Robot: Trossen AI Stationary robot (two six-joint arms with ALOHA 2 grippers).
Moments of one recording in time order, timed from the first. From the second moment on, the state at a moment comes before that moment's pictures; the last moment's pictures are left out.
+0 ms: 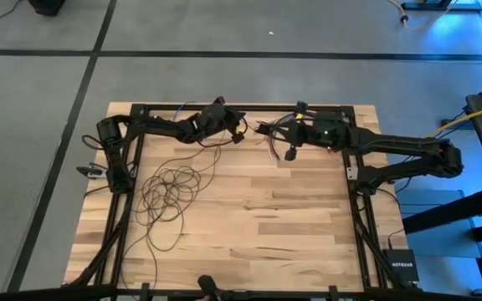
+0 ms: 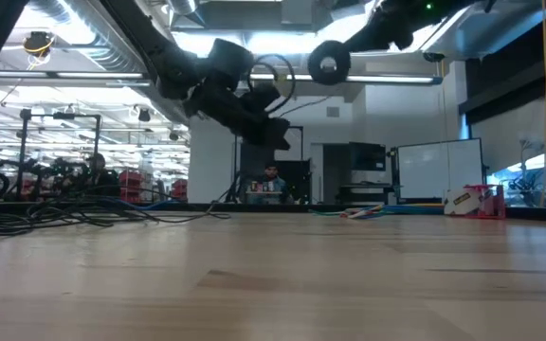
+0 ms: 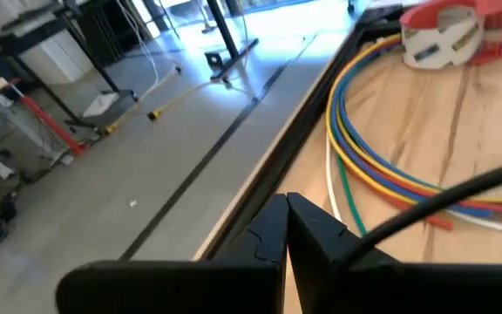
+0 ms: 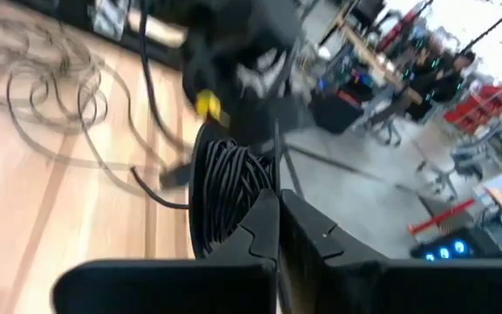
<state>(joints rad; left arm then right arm) 0.45 1.83 1.02 0.49 -0.24 0.28 -0.24 1.09 0.86 -0.06 0.18 -0.56</state>
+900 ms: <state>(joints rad) 0.45 1.64 1.02 -0.04 -0.02 0.26 -0.24 1.10 0.86 -0.10 0.24 -0.50</state>
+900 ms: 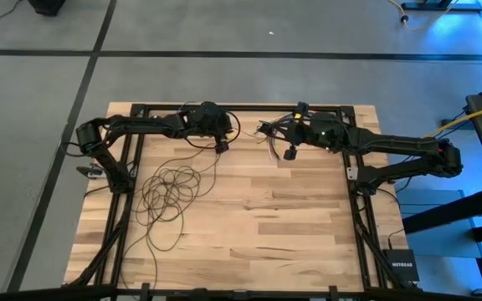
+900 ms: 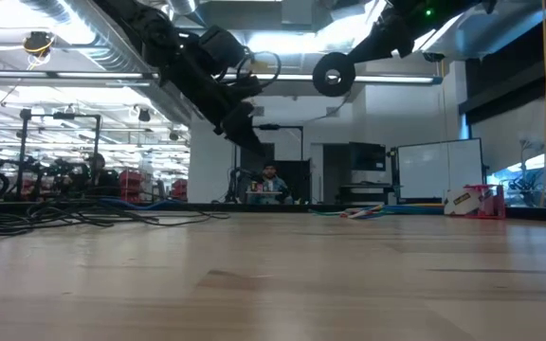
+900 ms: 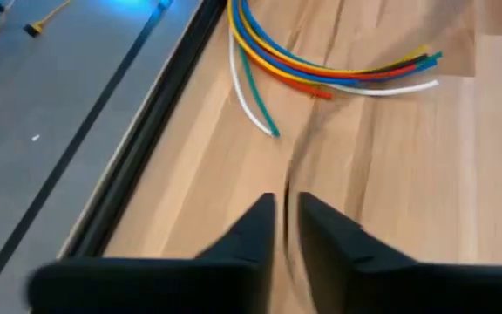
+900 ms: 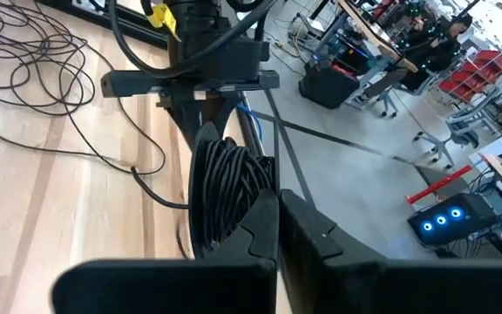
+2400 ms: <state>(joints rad) -0.04 1.43 0.60 -0.86 0.21 -0.67 -0.24 1.10 0.86 -0.18 0.18 -0.44</state>
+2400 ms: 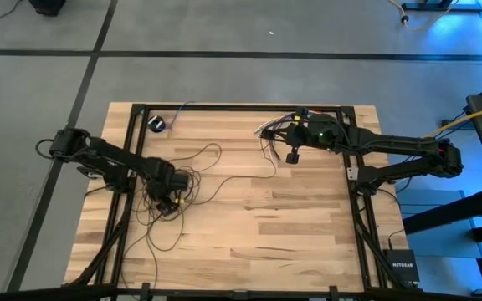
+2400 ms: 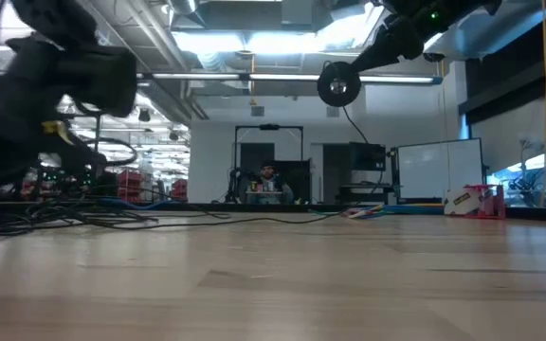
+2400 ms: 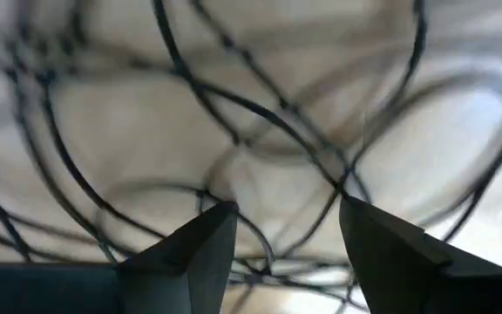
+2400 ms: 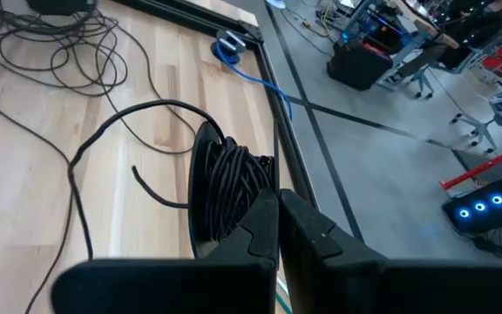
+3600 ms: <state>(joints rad) 0.31 1.11 0.73 -0.02 -0.27 0.01 -0.23 1.13 0.86 -0.16 0.16 -0.44</state>
